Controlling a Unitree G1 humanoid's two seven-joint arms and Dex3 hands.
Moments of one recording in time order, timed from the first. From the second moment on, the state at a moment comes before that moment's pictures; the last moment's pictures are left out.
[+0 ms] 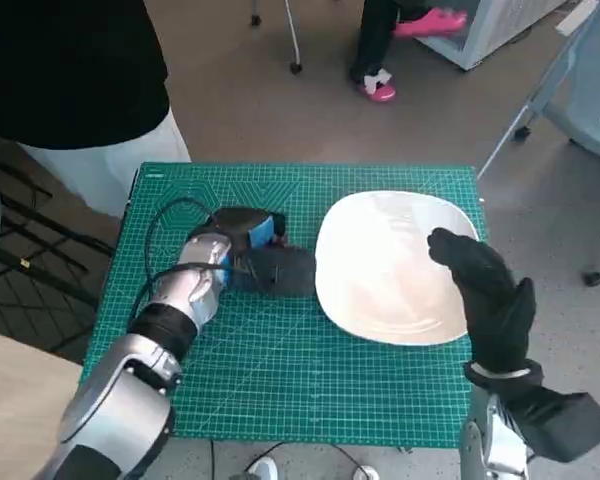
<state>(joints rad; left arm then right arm) -1.00 0.29 -0.54 1.02 0.69 0.04 -0.15 -0.27 -0.09 -0.15 0.35 0.33 -0.66 0.47</state>
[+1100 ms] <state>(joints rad) -0.76 0.49 -0.34 0.09 0.71 0.20 -0.31 -0.30 -0.10 -0.15 0.37 0.33 -0.66 0.47</state>
